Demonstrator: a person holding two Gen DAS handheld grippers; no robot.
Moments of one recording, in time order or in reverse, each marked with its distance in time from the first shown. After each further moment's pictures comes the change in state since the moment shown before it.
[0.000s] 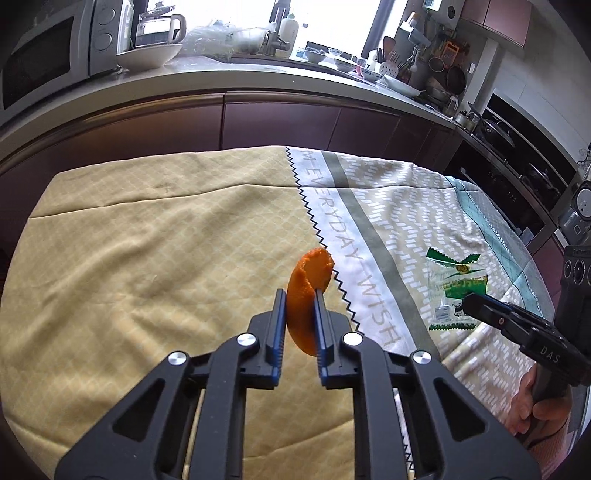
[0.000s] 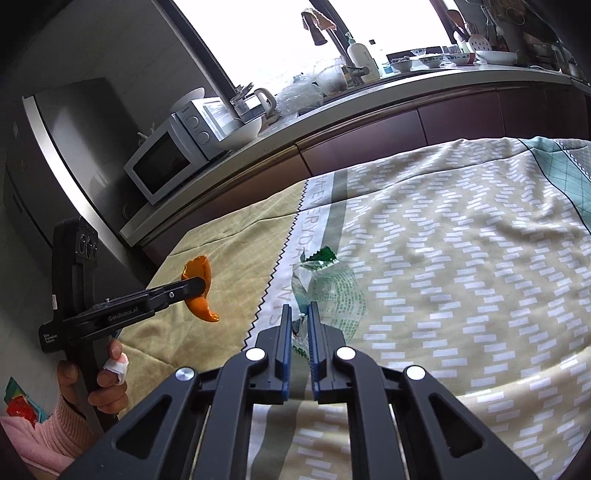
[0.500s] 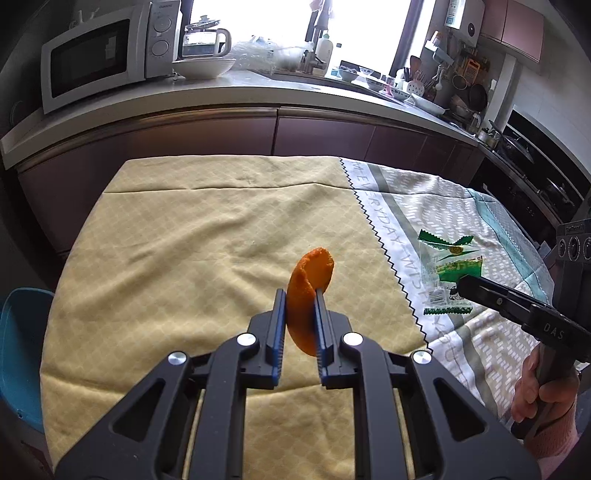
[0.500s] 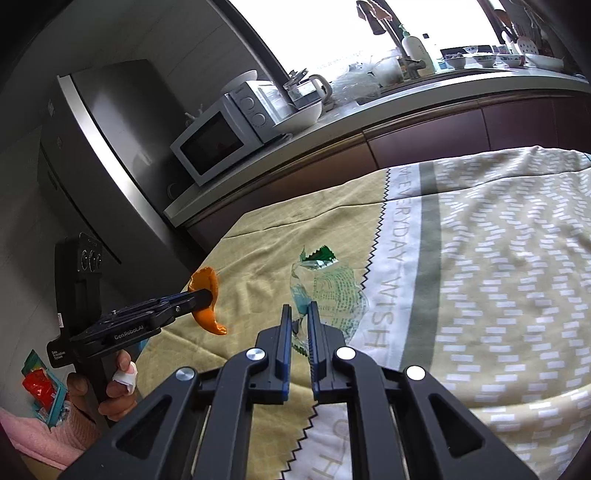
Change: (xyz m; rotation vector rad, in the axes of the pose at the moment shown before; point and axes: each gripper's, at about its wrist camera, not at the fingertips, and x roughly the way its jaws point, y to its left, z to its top) left arm -0.070 0.048 -0.038 -0.046 -0.063 0.104; right arm 0.023 0.062 -0.008 -0.072 0.047 0.164
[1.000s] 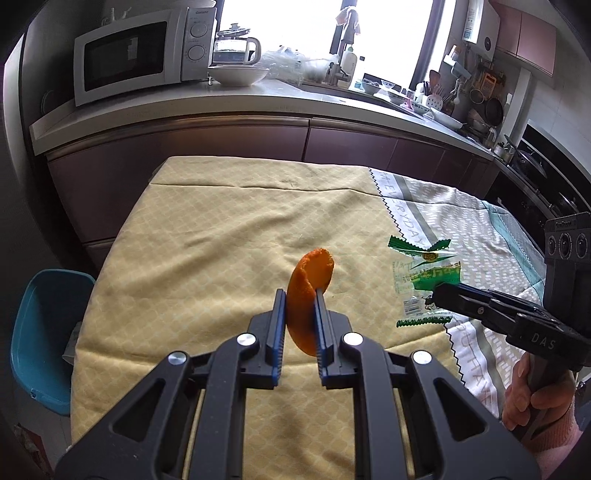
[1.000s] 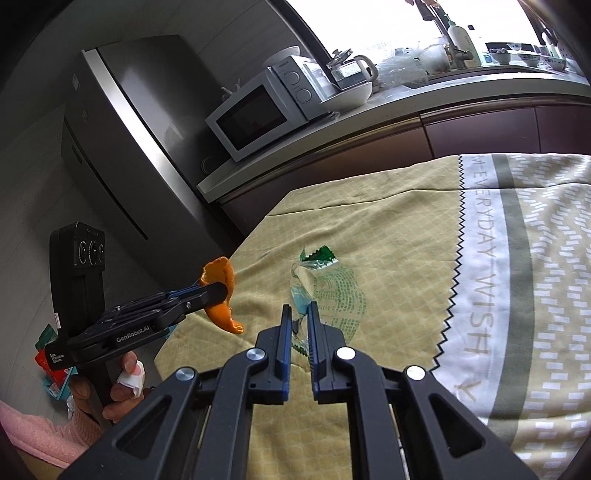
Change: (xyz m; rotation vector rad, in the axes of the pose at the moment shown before) left arm -0.036 0.035 -0.018 -0.051 -0.037 0.056; right arm 0.037 0.053 -0.005 -0.069 0.068 0.106
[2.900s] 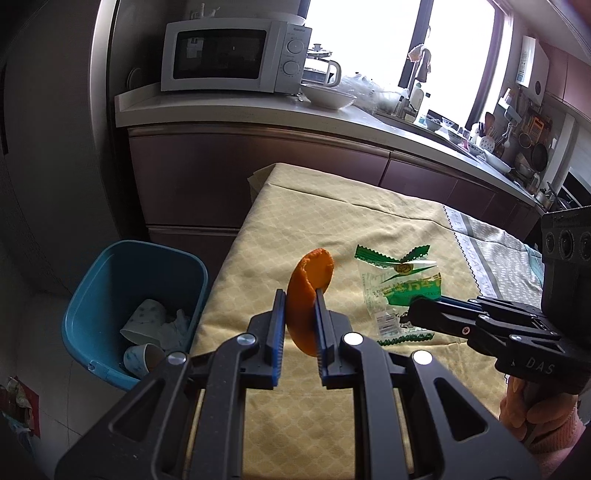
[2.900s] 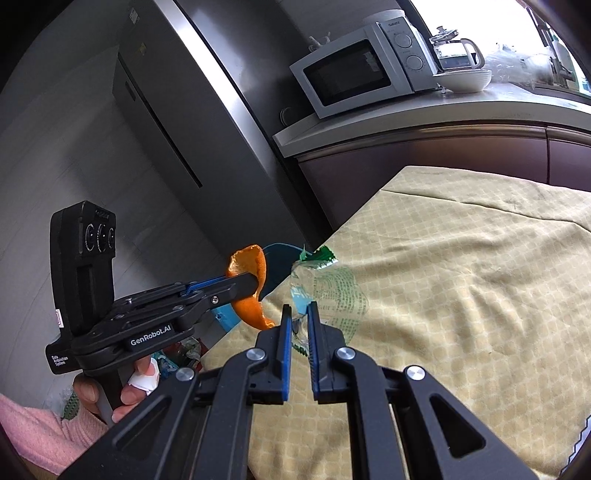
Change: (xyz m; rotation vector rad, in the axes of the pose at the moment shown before) left arm -0.064 0.107 -0.023 -0.157 -0.081 0.156; right arm 0.102 0.117 0.016 -0.194 0.147 0.184
